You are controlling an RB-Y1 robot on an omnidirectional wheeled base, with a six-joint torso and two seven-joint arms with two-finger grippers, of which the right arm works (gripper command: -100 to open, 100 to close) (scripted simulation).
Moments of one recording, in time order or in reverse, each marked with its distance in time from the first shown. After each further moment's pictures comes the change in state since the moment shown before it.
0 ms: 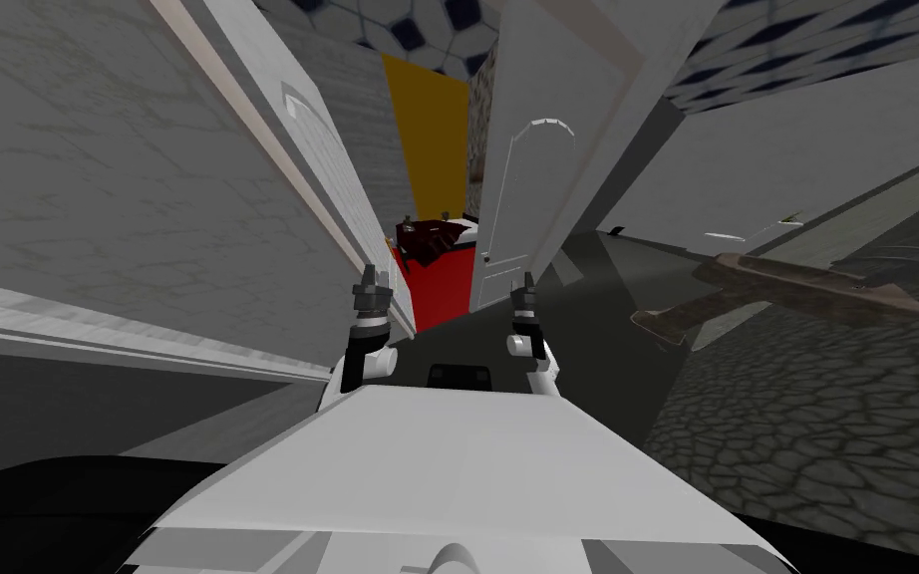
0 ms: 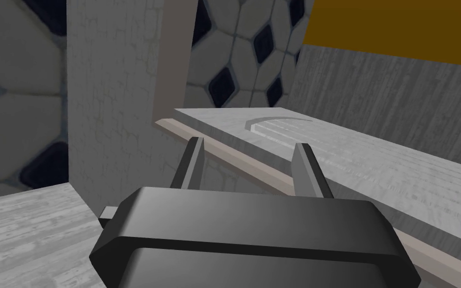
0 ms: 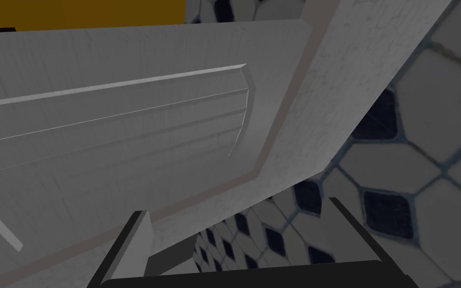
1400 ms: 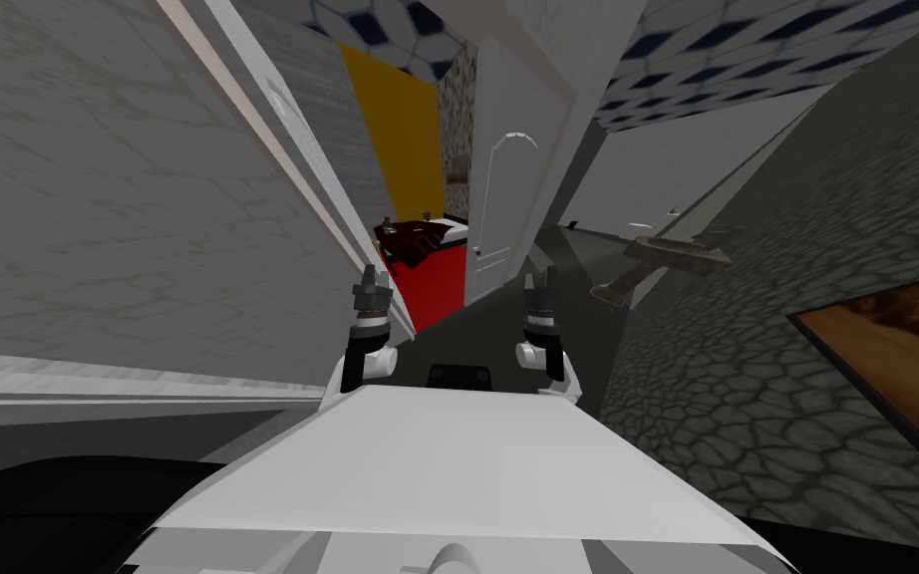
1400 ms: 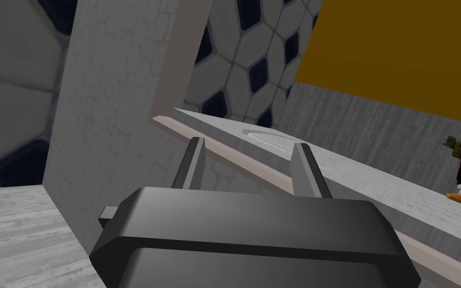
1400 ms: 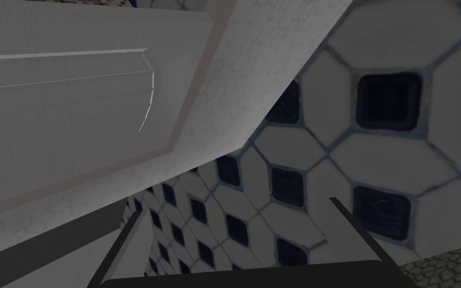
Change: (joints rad) arm 0.165 0.023 -0.013 -0.304 0.138 -0.037 -0.104
